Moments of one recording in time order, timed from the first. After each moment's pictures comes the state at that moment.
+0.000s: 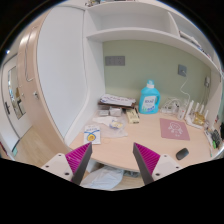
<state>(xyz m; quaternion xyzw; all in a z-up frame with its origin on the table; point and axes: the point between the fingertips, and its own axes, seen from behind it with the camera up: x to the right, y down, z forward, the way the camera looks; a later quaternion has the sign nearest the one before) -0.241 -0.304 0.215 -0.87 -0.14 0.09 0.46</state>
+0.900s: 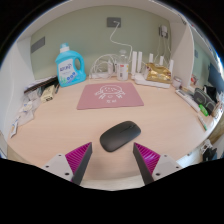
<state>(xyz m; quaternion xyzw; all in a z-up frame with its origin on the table) 0.117 -0.185 -0.010 -0.92 0.04 -0.01 0.40</state>
